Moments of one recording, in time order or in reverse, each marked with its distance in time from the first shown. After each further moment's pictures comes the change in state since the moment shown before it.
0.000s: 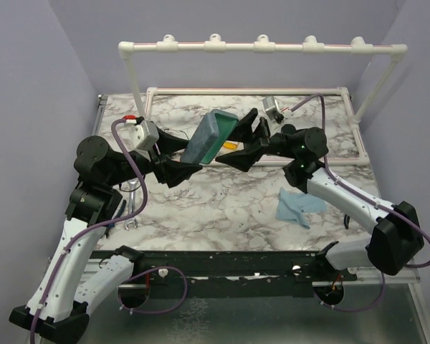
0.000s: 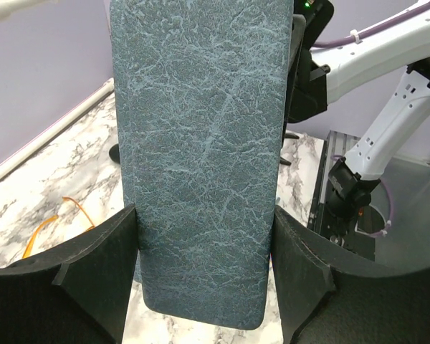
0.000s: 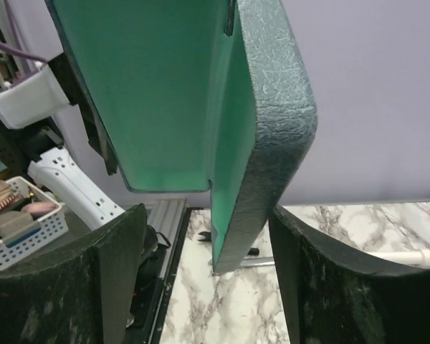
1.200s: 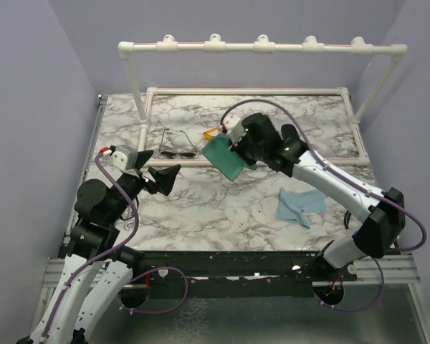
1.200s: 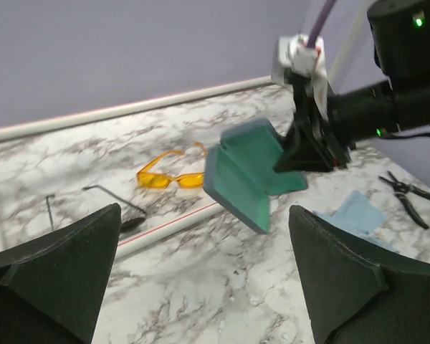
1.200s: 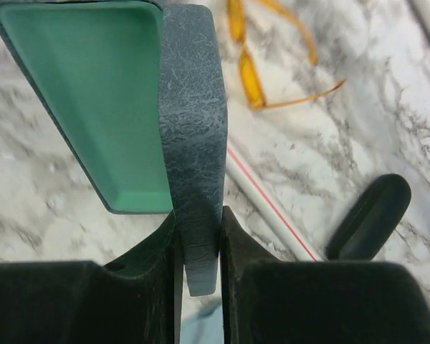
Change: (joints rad) left arm 0.000 -0.325 -0.325 0.009 -0.568 -0.045; right arm 0.105 0.125 0.377 -1.370 0.950 -0.766
